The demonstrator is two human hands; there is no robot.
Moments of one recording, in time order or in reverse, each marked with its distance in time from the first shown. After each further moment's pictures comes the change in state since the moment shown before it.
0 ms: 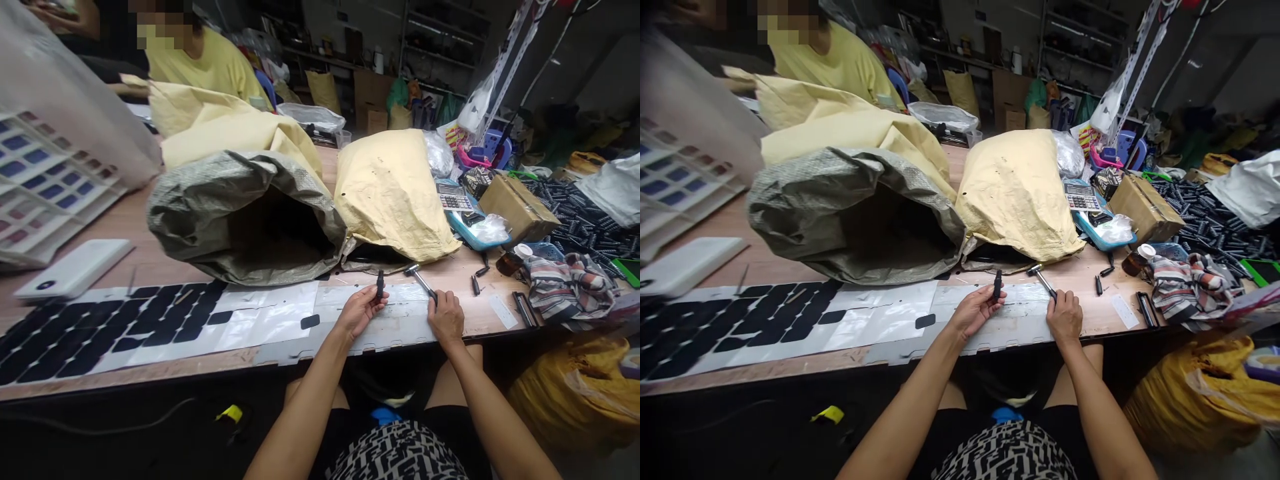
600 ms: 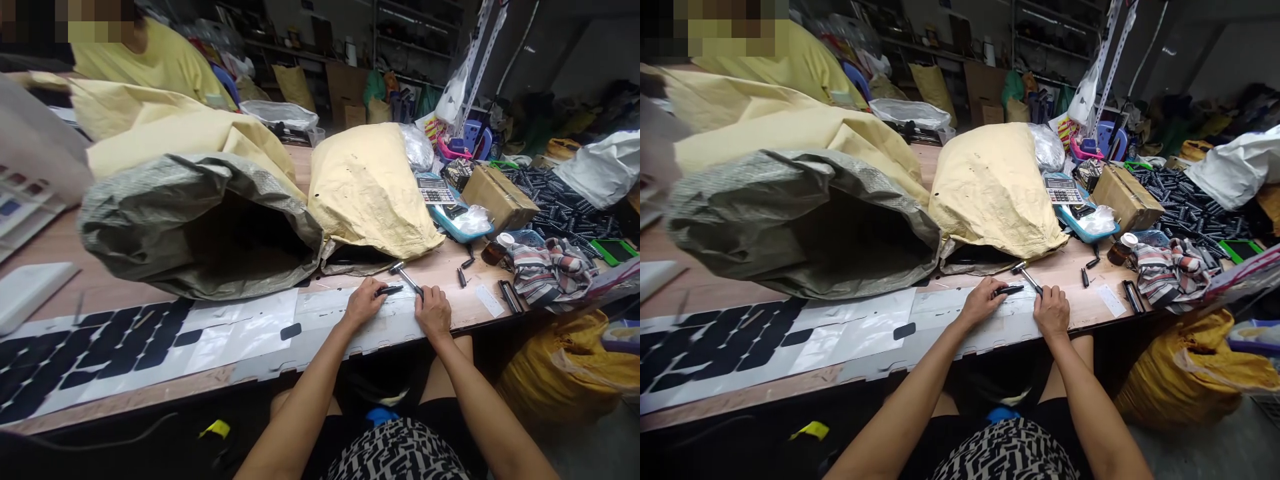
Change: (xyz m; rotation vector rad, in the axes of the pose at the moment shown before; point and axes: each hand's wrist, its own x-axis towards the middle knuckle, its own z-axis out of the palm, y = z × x) left_hand 0.044 -0.022 0.011 1.374 -0.094 0.575; right_hand -0.004 -0.001 0.002 0.020 -0.031 0.024
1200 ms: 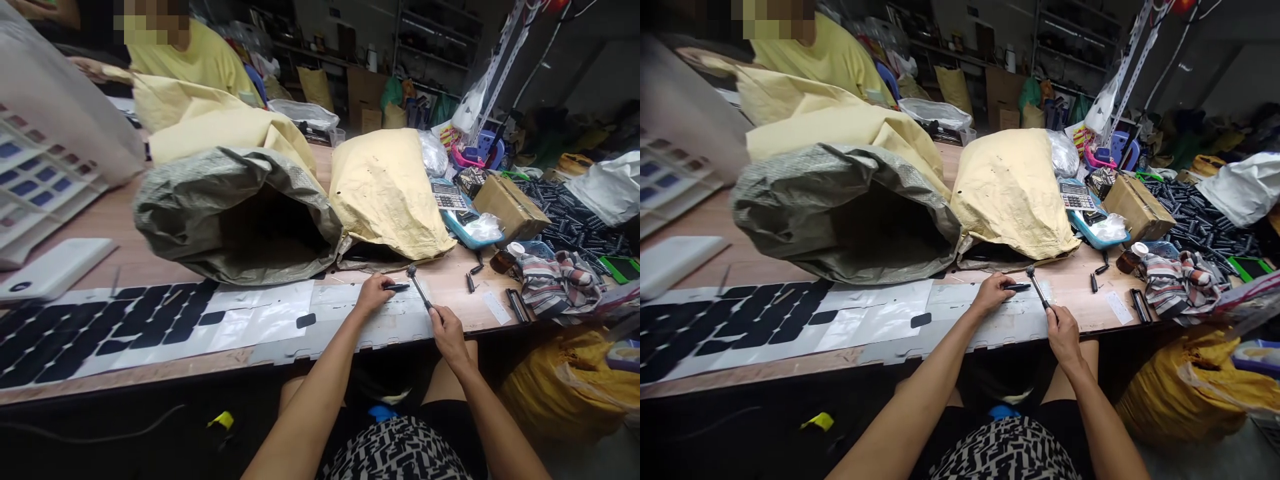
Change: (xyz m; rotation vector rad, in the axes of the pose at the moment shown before) left_hand 0.018 -0.015 0.006 -0.229 0.079 -0.133; right_hand -0.025 0.008 -0.047 0.736 -0.176 0.121
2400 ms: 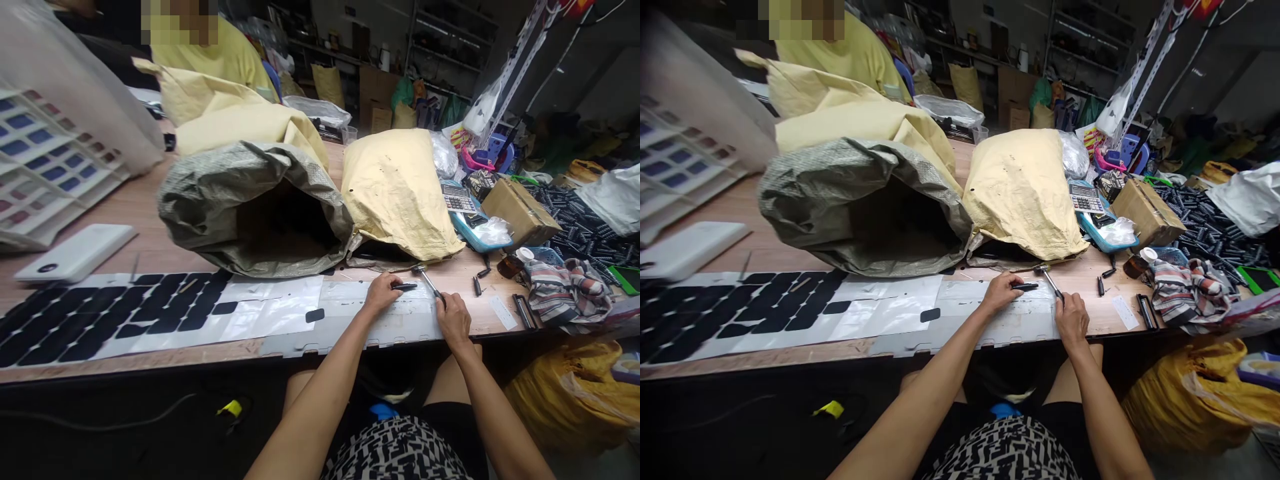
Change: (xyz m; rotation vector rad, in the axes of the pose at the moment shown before) left_hand -0.003 0.008 -0.001 0.079 0.006 0.001; right_hand 0.035 0.019 0.018 -0.543 0.162 -0.069
